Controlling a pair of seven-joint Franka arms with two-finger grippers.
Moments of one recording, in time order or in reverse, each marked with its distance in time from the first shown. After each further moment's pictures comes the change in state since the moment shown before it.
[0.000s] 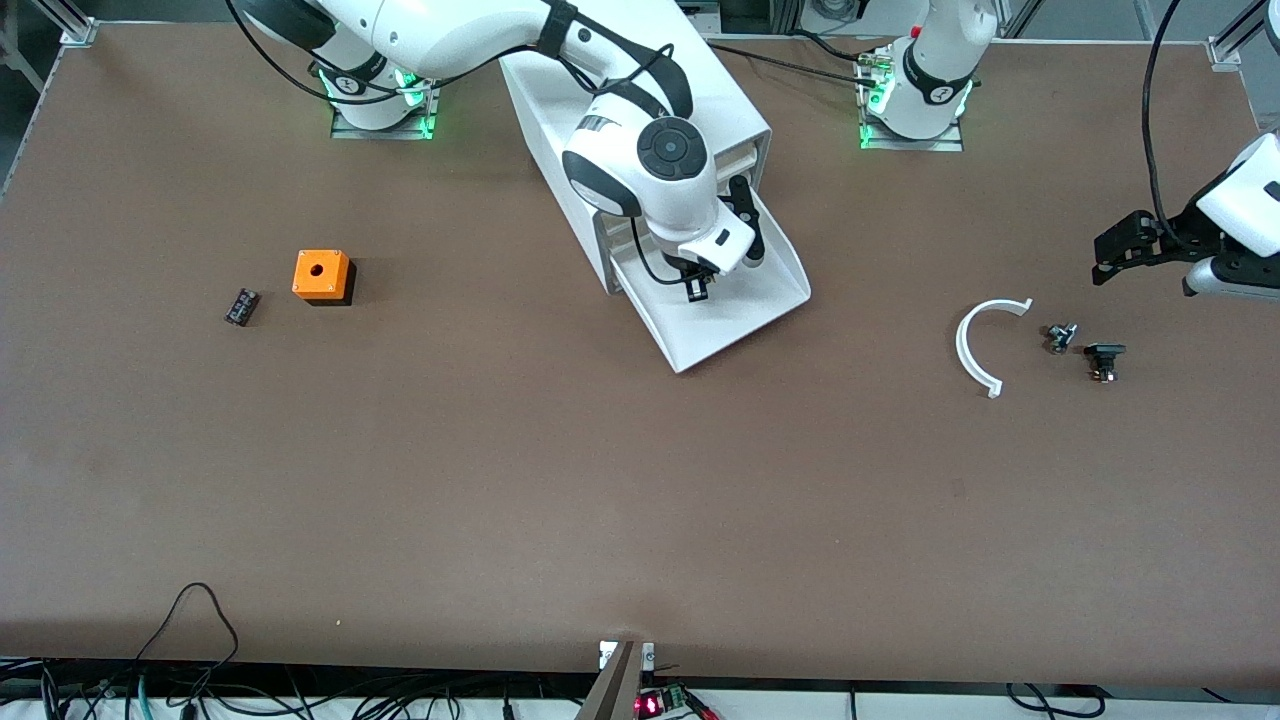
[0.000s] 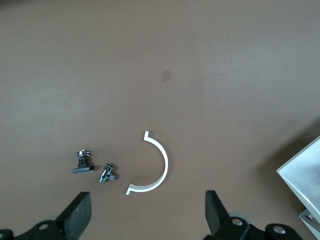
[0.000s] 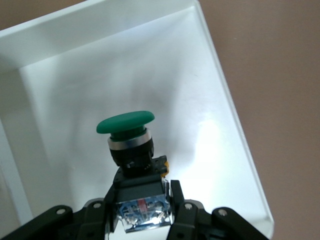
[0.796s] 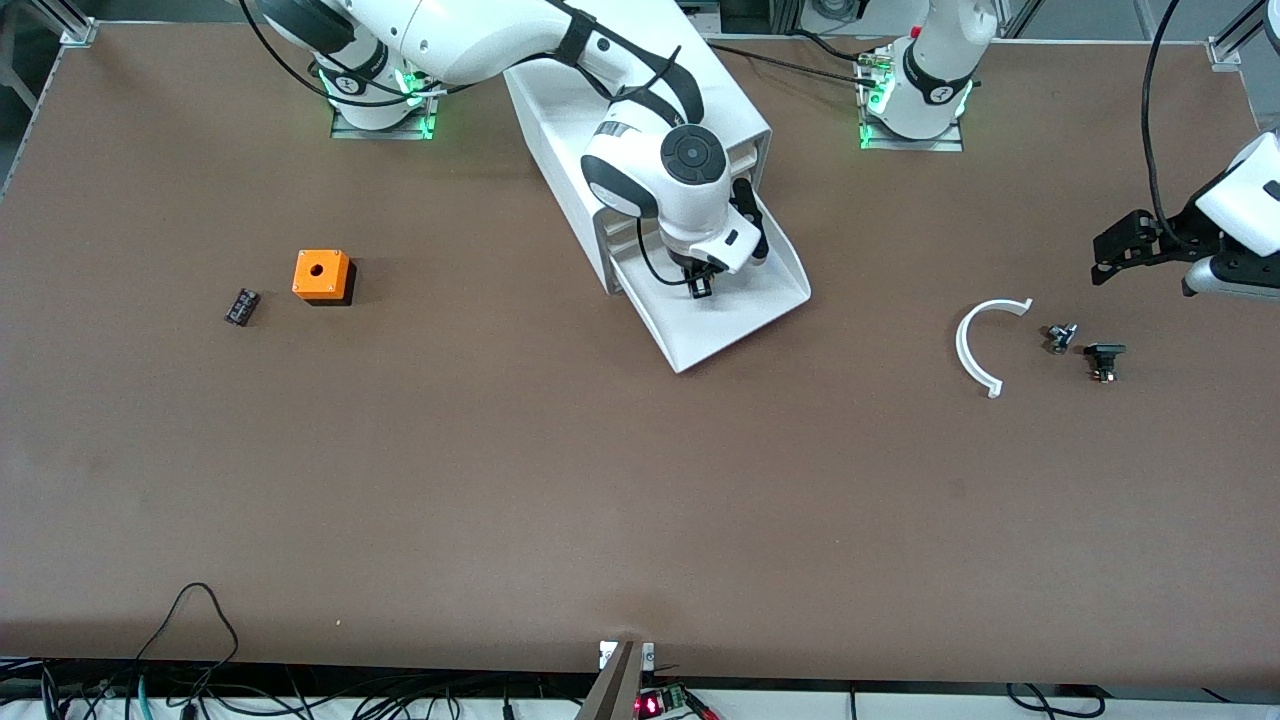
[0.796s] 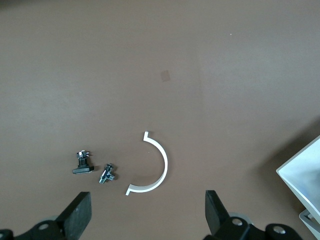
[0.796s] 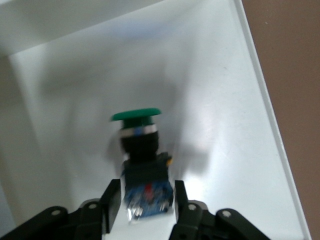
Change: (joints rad) left arm -0.004 0.000 0.000 0.001 0.000 0.000 0.000; right arm 0.057 0.026 -0.052 0.000 -0.001 -0.006 0.026
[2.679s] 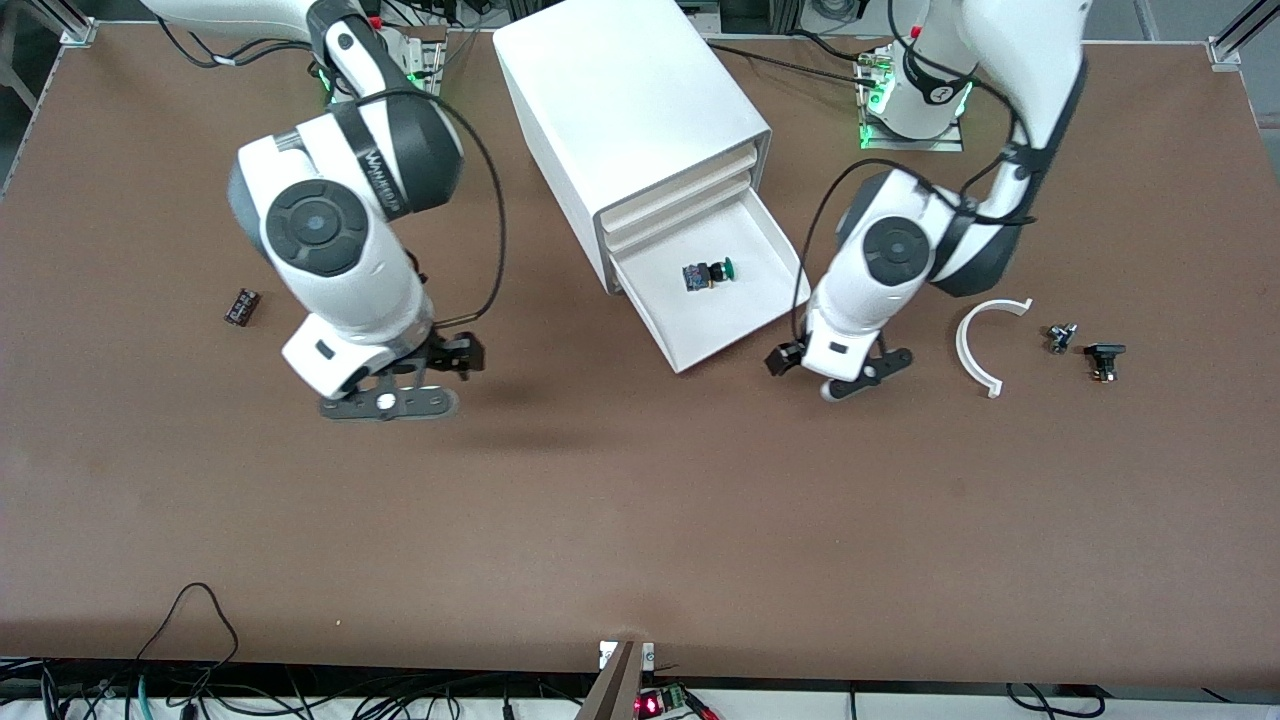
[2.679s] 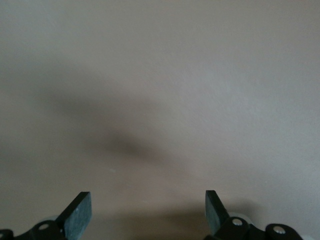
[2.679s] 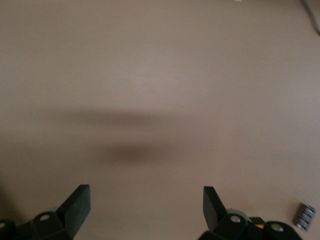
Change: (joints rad) left arm -0.219 0.444 -0.287 -0.219 0.000 0.617 -1.147; right arm -0.378 -0.316 -0.209 0.051 0.031 -0.346 1.167
